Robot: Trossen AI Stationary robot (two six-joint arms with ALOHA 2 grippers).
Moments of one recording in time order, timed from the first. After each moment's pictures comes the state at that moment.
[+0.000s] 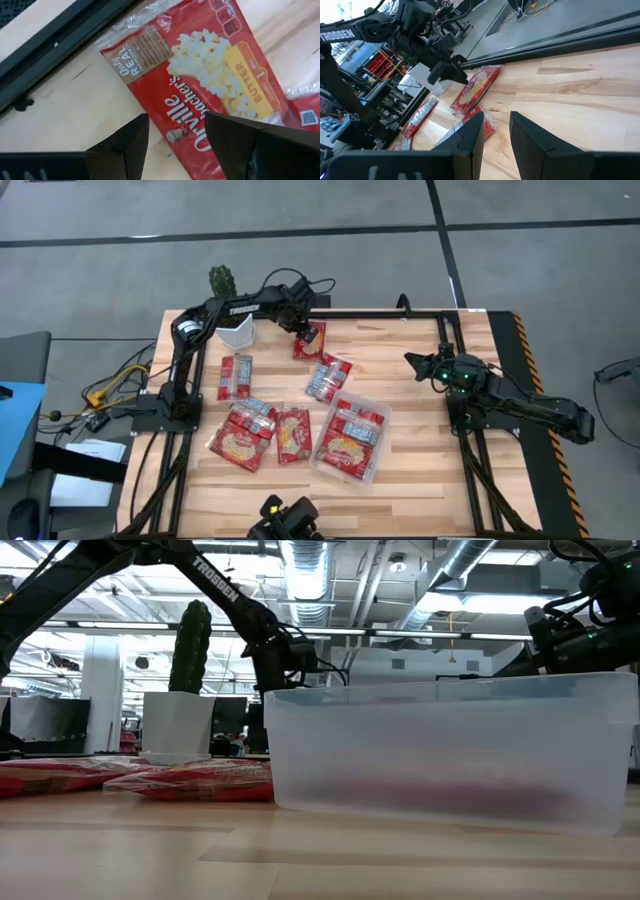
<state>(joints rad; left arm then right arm) 0.67 2.11 1.60 -0.66 0.03 -0.25 -0.42 0.18 0.06 -0.08 0.23 0.77</state>
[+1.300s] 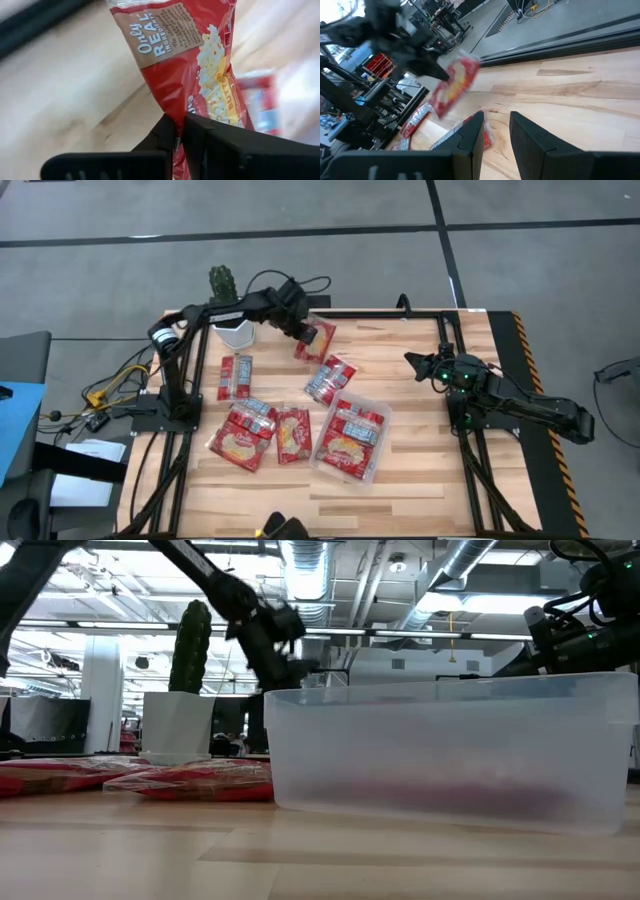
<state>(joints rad) 0.63 1.88 1.40 -0.46 0.21 -0.34 -0.42 0.18 0.06 -0.08 0.24 0.76</state>
